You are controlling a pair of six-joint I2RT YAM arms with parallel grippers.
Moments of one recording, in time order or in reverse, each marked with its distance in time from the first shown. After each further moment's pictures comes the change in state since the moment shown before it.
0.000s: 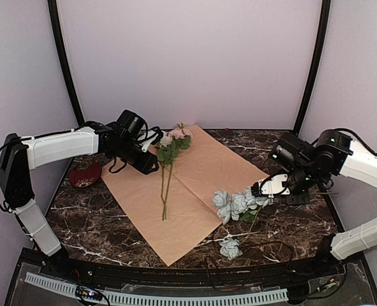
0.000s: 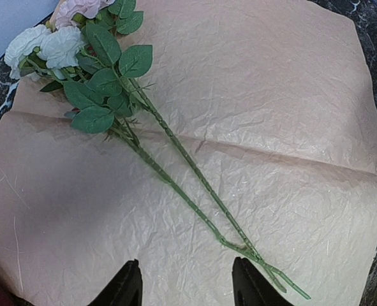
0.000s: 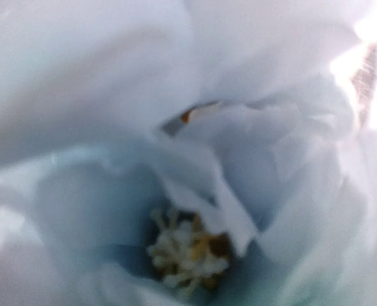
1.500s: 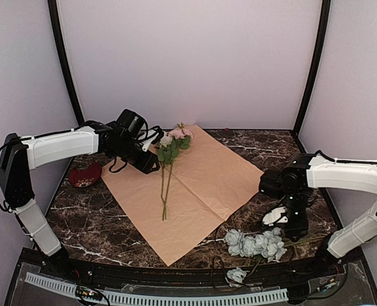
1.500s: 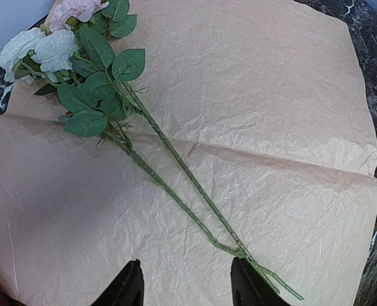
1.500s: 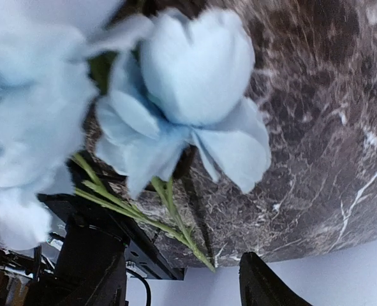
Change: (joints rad) left arm 0.000 0.001 0.006 0.000 0.025 -0.009; right arm -0.108 0.189 -0.277 -0.074 -0.161 0.113
